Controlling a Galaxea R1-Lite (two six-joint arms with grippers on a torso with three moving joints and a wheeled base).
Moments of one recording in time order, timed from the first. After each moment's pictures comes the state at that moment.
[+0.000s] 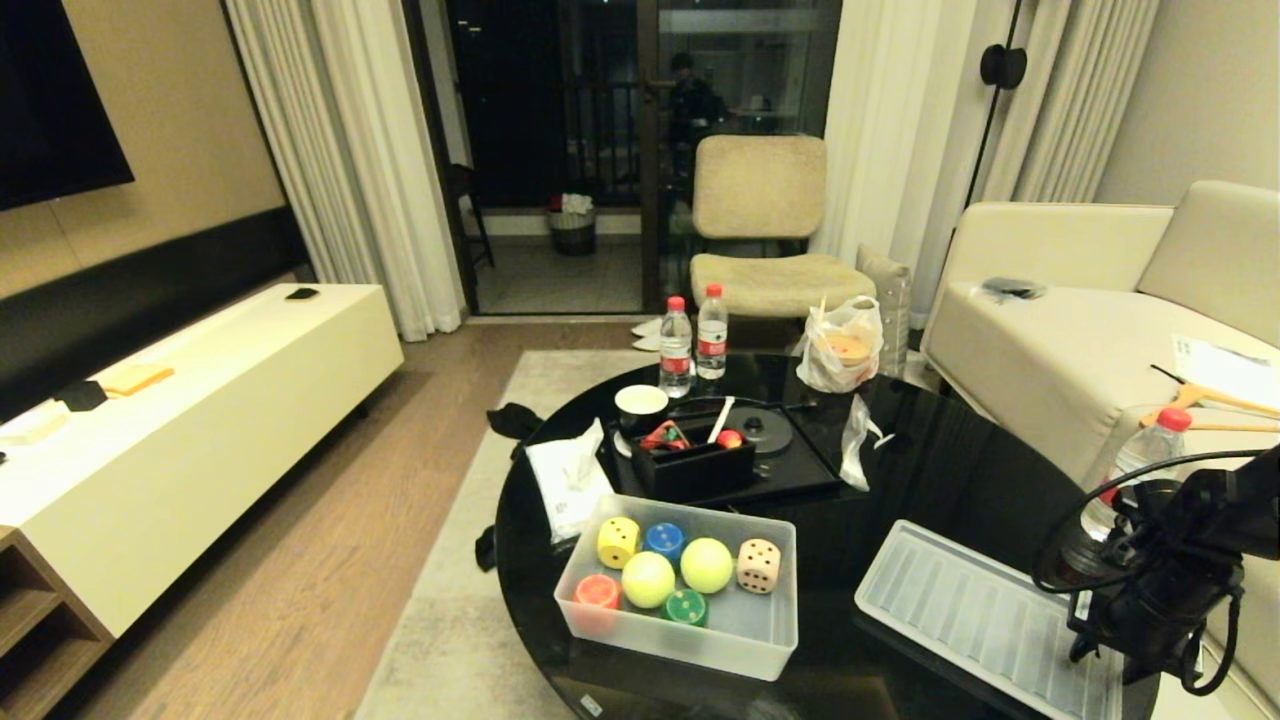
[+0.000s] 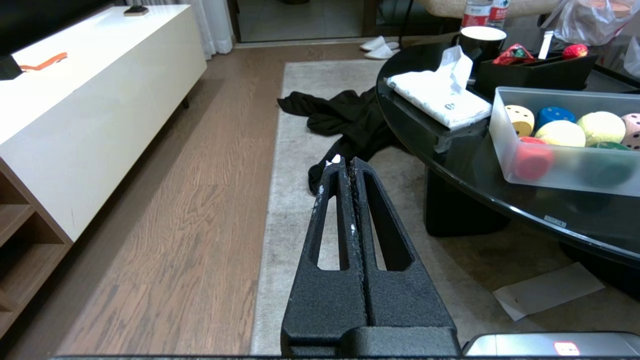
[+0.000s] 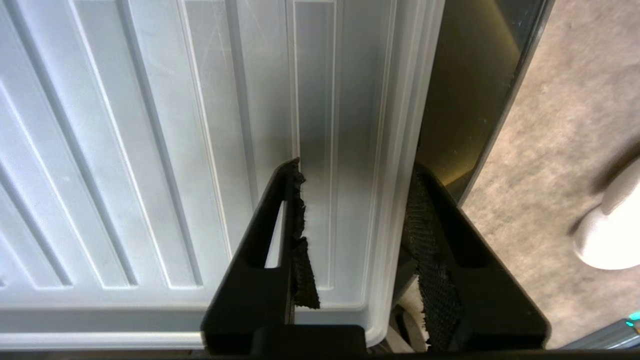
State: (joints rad) left arm -0.01 0.00 0.00 -0.01 0.00 0.00; right arm -0.49 2.35 -1.36 0.42 -0.03 0.21
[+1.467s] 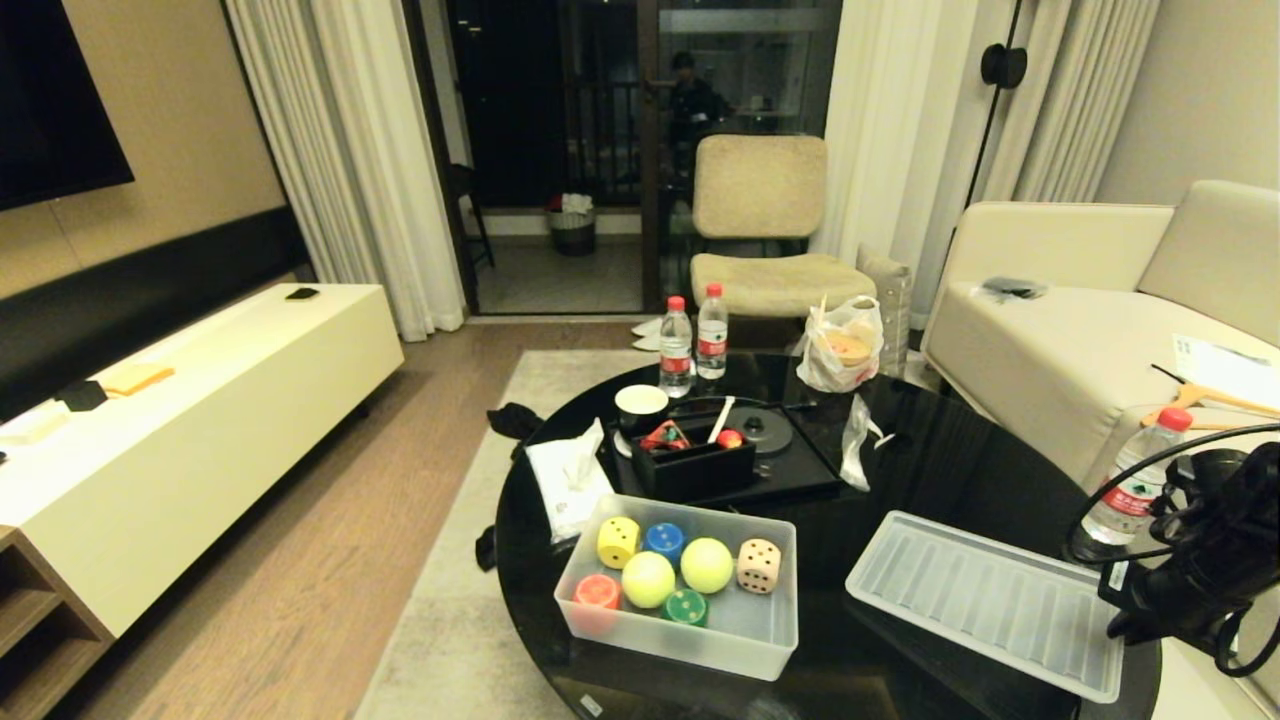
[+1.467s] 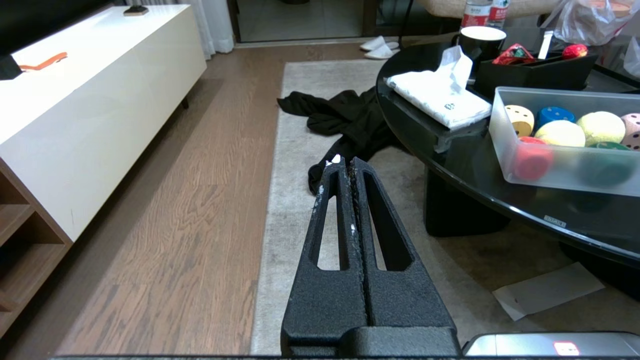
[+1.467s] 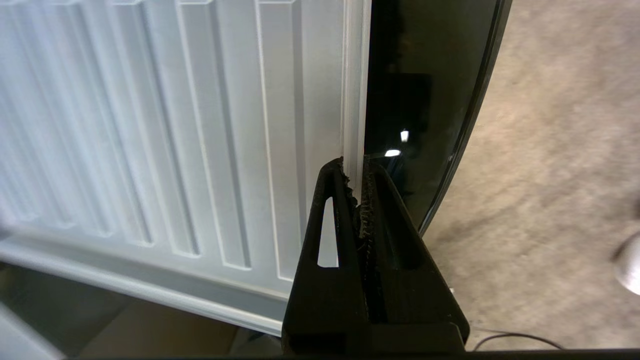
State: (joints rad) left arm -0.01 0.00 0.00 -0.01 0.00 0.00; right arm -0.54 2.21 -1.33 0.42 0.09 0.21
